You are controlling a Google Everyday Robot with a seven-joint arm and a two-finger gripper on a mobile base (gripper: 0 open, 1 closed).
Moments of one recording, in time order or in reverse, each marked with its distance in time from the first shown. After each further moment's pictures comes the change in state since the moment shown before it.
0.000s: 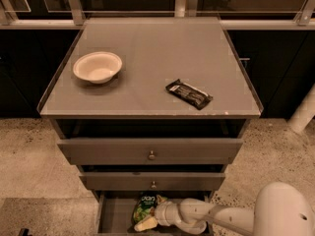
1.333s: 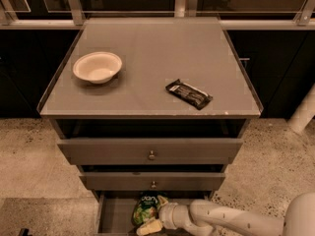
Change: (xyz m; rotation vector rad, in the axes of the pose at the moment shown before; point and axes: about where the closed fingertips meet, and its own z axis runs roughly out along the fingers) arm -0.033 0.041 -0.062 -0.088 -0.073 0.006
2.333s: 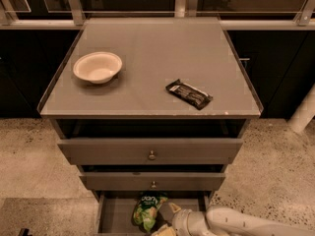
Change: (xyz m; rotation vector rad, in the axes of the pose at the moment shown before) arm 0.010 0.023 -0.068 -0.016 0.020 0.074
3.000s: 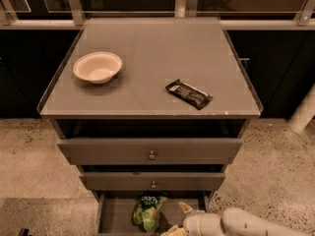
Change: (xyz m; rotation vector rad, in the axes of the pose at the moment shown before) arm -0.025 0.023 -0.068 0.029 -0.035 0.023
